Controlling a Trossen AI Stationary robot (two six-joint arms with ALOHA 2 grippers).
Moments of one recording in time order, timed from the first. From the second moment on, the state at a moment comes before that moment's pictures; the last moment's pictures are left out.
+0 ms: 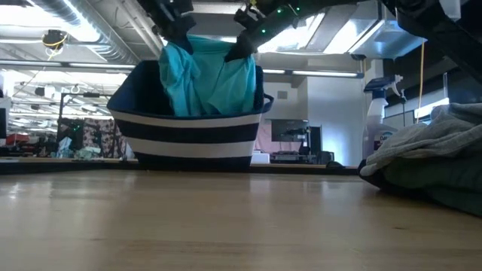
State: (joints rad) left arm 0.79 1.36 1.48 -0.63 -0.27 0.35; right arm -0.61 2.13 2.34 -0.66 -0.14 -0.68
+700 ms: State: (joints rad) left arm 0.84 1.49 1.48 -0.74 -0.13 0.47; right arm -0.62 2.13 2.19 -0.66 -0.16 -0.68
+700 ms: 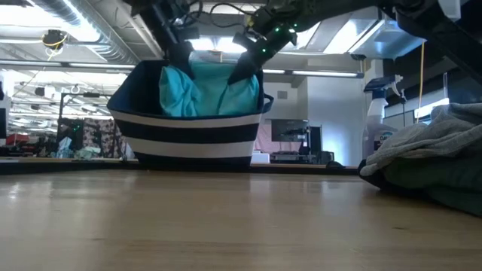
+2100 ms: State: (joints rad) left arm 0.83 1.29 1.48 -0.63 -0.08 0.74; right arm -0.64 1.99 2.19 -0.68 -0.16 -0.61
